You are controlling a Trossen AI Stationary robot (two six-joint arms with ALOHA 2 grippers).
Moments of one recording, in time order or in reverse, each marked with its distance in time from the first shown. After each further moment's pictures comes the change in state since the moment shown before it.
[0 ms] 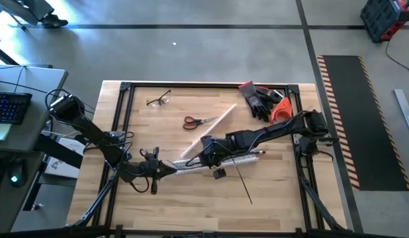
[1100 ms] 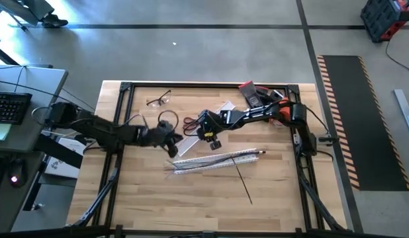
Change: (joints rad) left arm 0.656 -0.001 0.000 -0.274 0.374 -0.097; right arm -0.322 0.202 -0.002 0.101 -0.029 -0.404
